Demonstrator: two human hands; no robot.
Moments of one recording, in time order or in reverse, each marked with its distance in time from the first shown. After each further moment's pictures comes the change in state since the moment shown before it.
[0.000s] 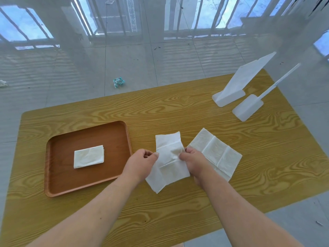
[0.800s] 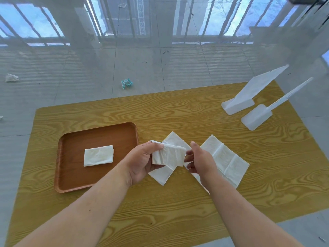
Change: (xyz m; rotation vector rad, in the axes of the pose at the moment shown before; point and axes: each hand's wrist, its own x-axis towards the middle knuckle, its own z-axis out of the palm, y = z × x) left_hand -0.011 0.030 -0.046 -0.848 -0.439 -0.072; right_hand -0.004 -0.023 0.014 -0.011 0.159 -0.035
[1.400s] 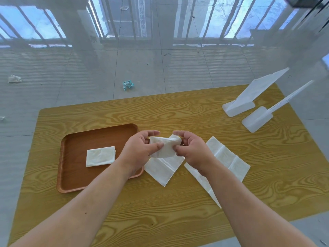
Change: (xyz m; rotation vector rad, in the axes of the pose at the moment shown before) left_hand -0.003 0.018 -0.005 0.386 0.199 0.327; right_hand -0.029 -0.054 0.015 -0.112 -0.301 -0.333
